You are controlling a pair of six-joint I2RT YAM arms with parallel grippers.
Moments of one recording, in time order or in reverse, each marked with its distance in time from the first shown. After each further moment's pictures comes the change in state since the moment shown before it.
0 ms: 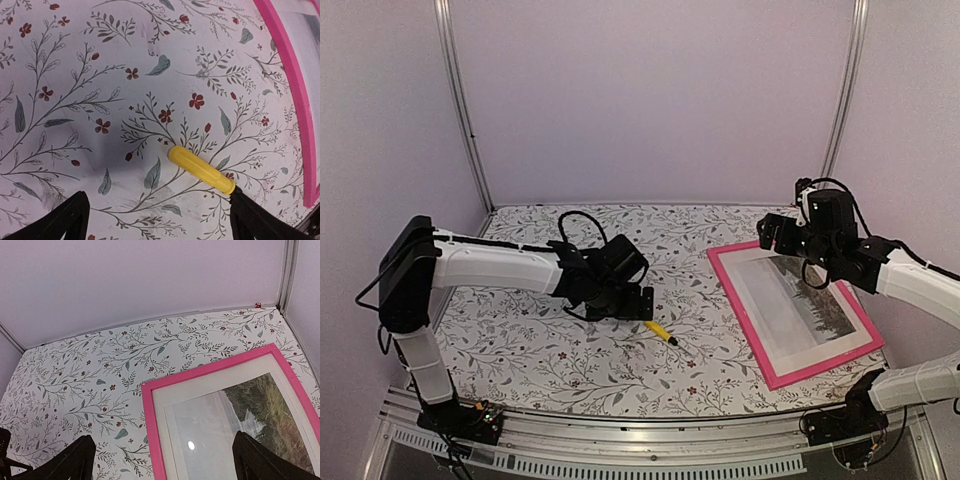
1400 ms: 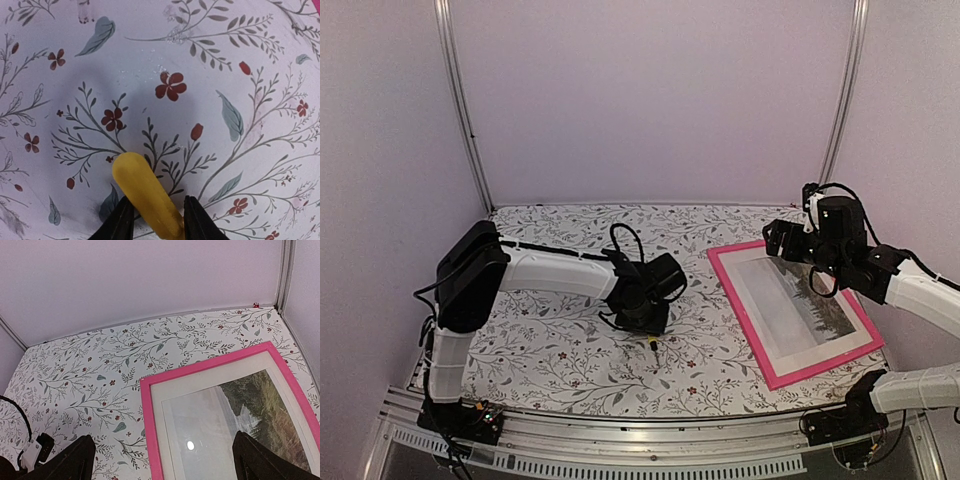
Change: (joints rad) left arm -0.065 0.335 0.316 -0.187 -0.009 0.052; right arm 0.000 -0.092 -0.060 -0.017 -0.008 -0.014
